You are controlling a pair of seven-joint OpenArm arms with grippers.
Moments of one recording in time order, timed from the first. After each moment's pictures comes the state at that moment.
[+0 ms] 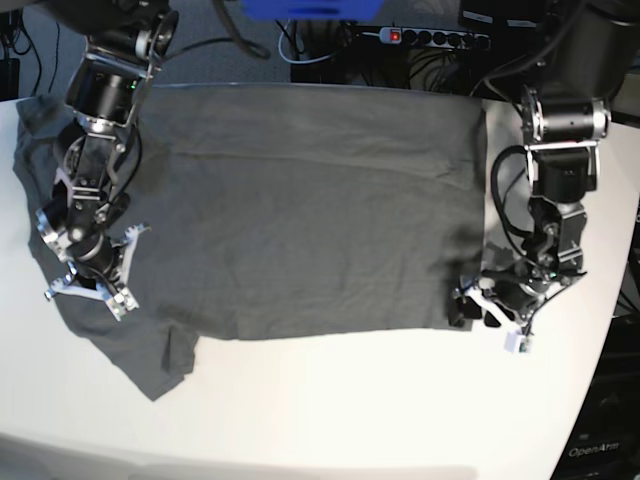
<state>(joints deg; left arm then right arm) -29.3 -16.9 -3.4 32.8 -16.1 -32.5 14.4 8.5 6.2 23.9 79.8 -43.2 41.3 -18.5</state>
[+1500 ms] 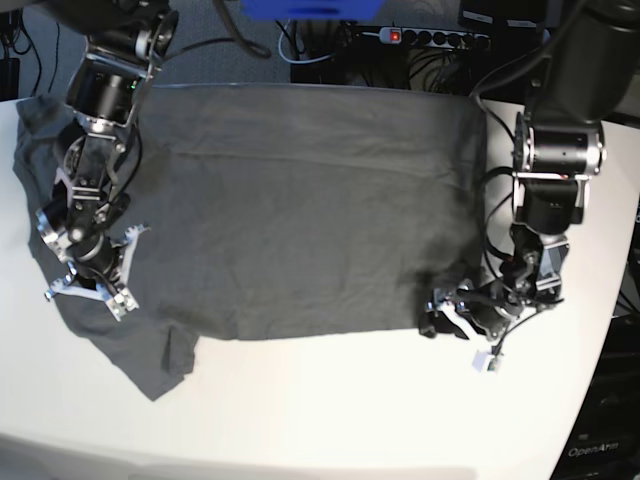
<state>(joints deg) -36.1 -13.9 4.7 23.5 -18.6 -32.3 17.6 8.5 6.2 23.9 79.8 -43.2 41.3 -18.5</state>
